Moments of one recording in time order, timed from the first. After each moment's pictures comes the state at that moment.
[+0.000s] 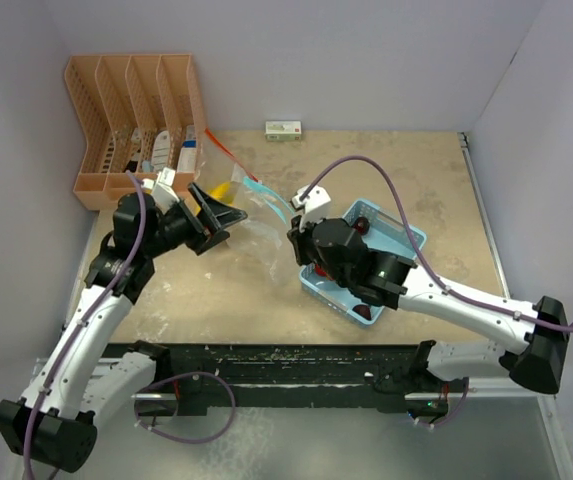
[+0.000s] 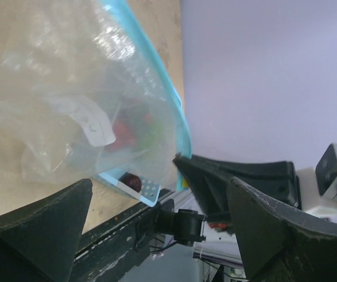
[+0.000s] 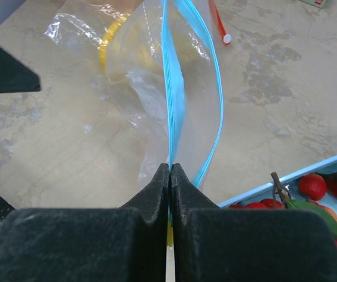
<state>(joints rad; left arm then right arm) -0.27 0.85 0.89 -0.35 0.47 -1.03 1.05 1.21 1.04 -0.20 0.46 0.23</state>
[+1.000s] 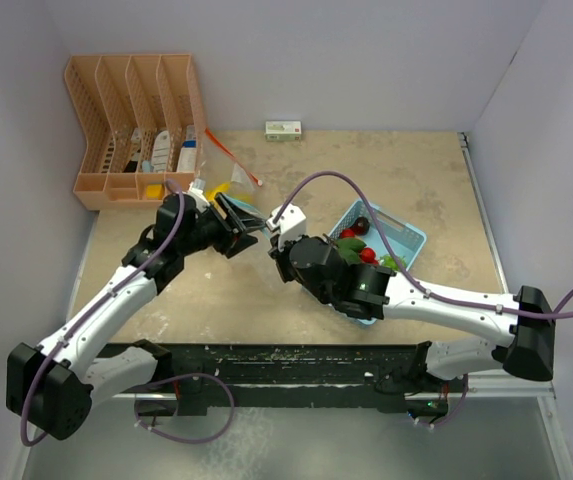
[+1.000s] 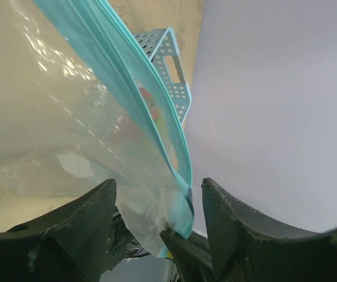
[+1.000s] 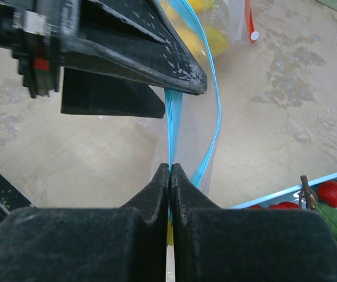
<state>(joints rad) -0.44 1.05 0.82 -0.18 0.35 -1.25 1.19 1.29 1.04 -0.15 0.54 0.18</state>
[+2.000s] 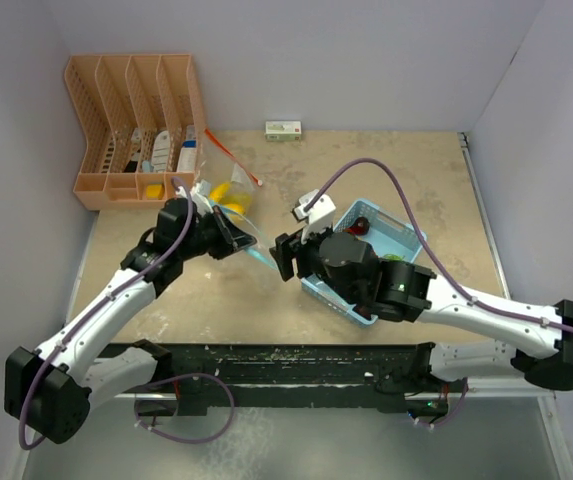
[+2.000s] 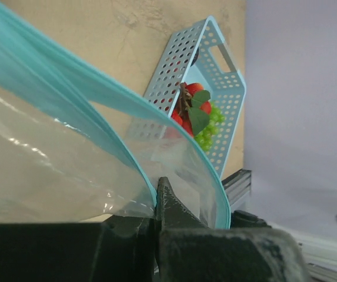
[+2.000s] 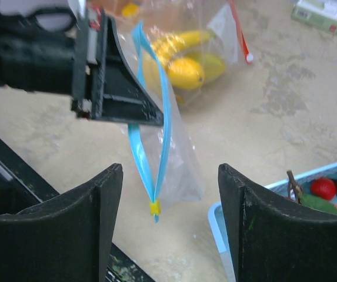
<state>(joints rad) -0.45 1.03 0.78 -0.22 0.29 -0.97 1.23 1.16 1.12 -0.31 0.57 0.25</state>
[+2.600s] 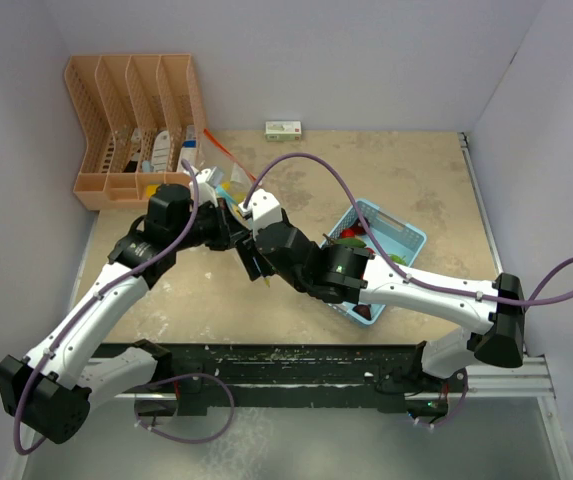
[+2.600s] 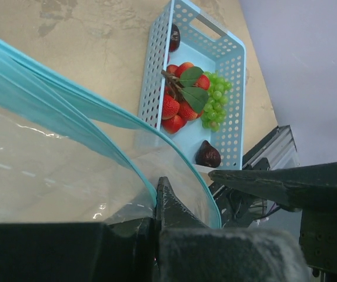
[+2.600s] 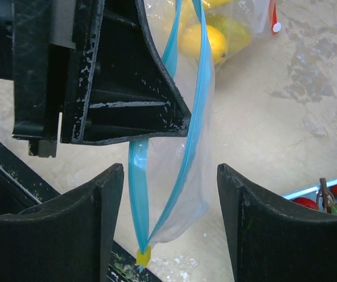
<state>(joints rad) -0.45 1.03 0.96 -0.40 0.38 -0.57 1.23 1.47 1.37 -0.43 0.53 0.28</state>
